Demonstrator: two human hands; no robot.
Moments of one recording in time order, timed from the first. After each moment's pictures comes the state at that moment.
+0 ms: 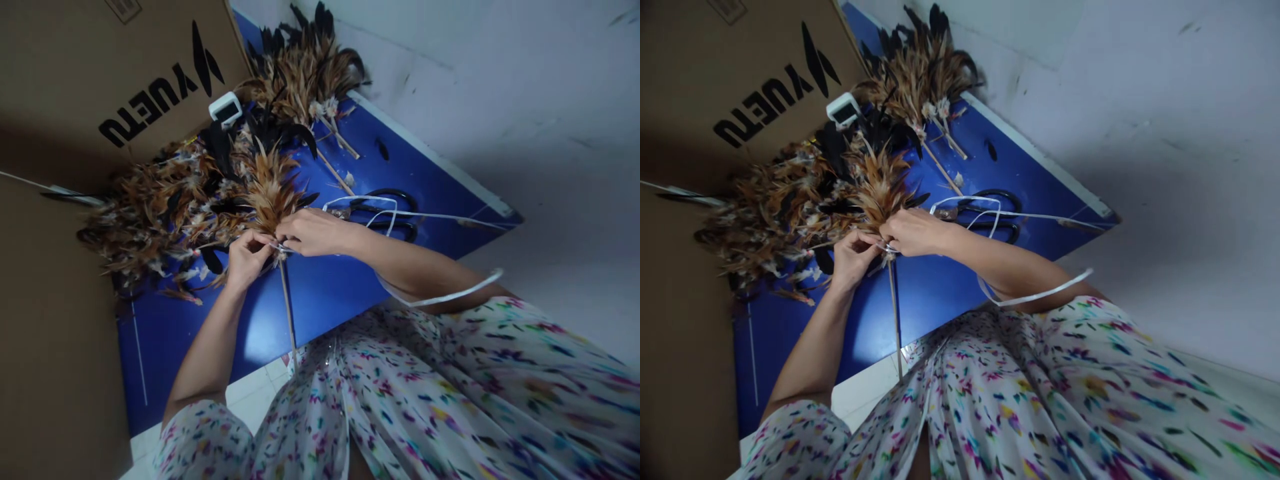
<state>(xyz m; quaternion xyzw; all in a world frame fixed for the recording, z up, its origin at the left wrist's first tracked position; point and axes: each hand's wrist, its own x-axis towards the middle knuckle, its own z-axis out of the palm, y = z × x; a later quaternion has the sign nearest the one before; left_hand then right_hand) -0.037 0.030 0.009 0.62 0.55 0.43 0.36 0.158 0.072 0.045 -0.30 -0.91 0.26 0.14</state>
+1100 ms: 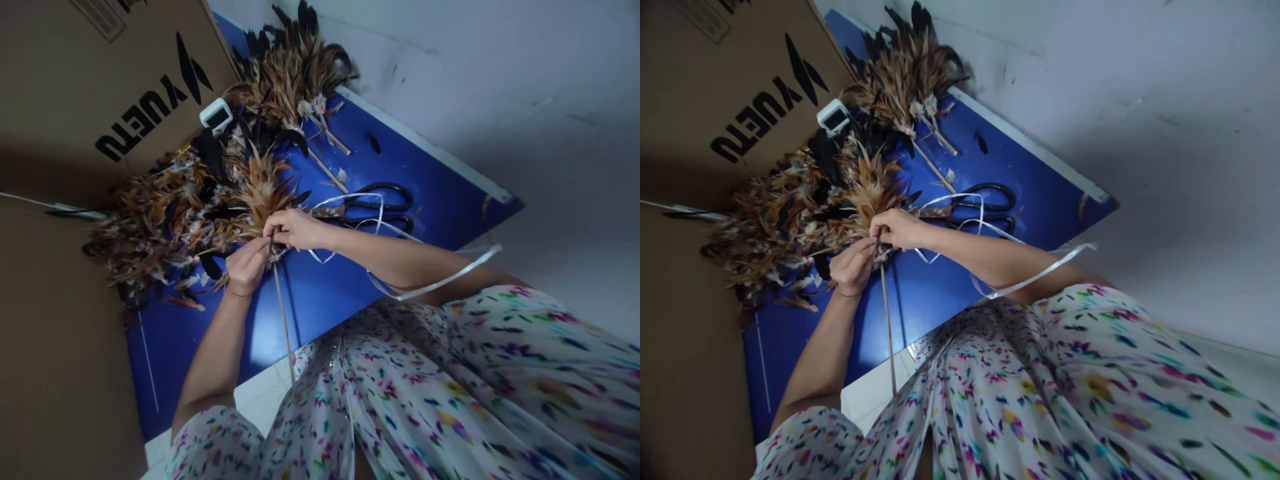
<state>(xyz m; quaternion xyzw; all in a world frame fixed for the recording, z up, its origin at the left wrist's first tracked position) -0.062 0.032 -0.009 0.86 0.34 0.37 -0.07 0.136 0.082 0.016 -0.33 -0.74 0.52 0.27</state>
